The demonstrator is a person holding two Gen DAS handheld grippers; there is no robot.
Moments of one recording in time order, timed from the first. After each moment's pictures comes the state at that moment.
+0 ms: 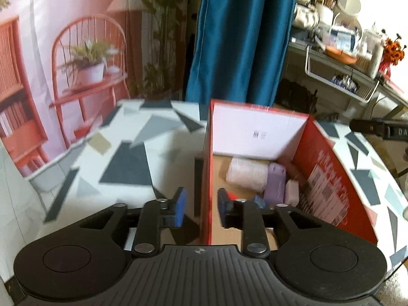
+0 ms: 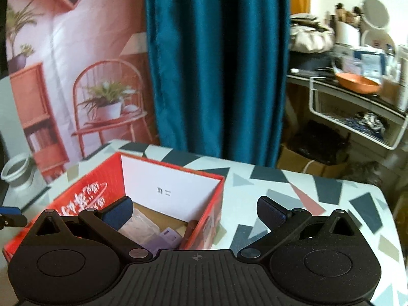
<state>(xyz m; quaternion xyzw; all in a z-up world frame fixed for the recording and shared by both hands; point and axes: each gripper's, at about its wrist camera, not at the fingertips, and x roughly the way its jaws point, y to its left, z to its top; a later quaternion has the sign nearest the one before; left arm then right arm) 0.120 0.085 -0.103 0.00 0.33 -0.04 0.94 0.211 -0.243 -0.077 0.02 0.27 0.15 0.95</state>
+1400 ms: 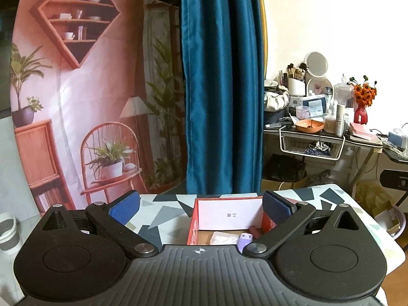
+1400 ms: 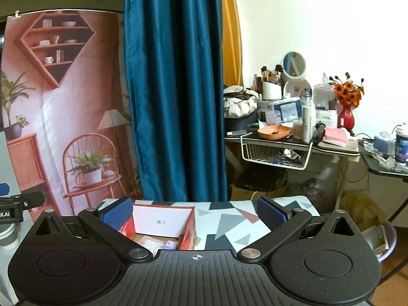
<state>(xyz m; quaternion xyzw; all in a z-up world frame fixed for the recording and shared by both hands) -0.044 0.002 0.034 0.06 0.14 -0.01 0.99 -0.069 -0.281 0.053 0.08 0.15 0.03 0.99</state>
